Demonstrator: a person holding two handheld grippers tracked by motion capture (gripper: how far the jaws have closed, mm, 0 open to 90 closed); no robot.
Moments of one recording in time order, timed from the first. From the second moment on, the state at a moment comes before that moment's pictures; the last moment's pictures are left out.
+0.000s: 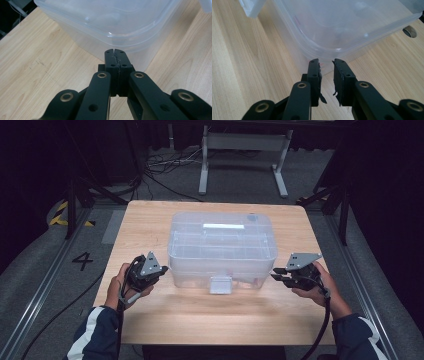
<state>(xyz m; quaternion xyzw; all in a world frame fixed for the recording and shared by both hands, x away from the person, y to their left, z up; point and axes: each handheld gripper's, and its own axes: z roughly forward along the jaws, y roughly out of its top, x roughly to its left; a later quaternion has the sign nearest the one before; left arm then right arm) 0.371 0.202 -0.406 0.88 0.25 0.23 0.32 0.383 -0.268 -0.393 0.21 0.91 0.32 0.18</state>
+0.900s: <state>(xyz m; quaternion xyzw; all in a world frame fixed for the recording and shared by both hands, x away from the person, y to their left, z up) 0.367 0.206 -0.420 0.89 0.25 0.21 0.30 0.379 -0.270 -0.392 0.21 0.91 0.30 0.21</state>
